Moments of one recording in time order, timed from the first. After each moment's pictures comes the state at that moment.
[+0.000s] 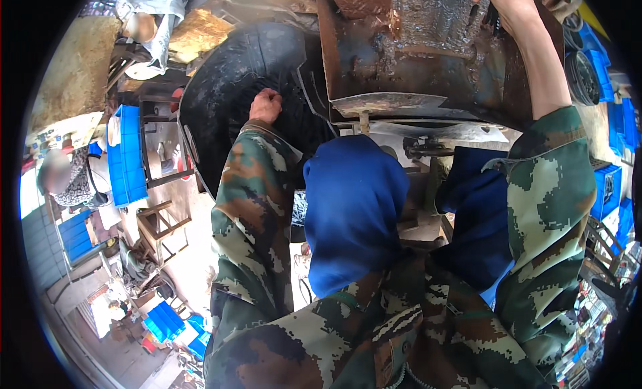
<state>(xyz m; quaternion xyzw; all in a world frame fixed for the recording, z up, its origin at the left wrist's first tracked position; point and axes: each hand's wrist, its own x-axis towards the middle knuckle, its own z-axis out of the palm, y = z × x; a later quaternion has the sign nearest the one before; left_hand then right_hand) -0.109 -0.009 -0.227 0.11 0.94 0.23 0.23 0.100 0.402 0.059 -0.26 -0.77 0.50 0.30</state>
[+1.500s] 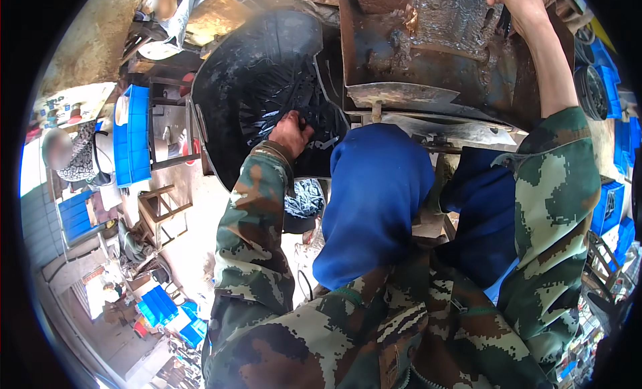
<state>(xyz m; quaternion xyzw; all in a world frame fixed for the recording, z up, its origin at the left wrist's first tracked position) 0.014 -0.027 -0.174 0.24 0.93 0.14 0.23 0.099 0.404 0.051 -0.25 -0.76 0.52 0.30</state>
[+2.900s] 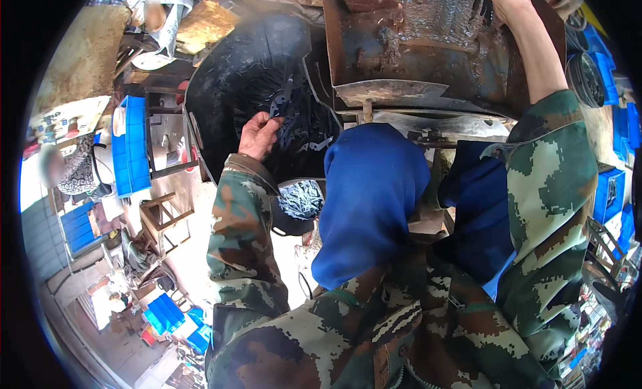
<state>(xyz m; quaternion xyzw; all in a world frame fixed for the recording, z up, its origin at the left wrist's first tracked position) 0.004 -0.046 -0.117 0.03 0.78 0.52 0.35 0.097 0.408 0.046 -0.23 -0.75 0.54 0.30</state>
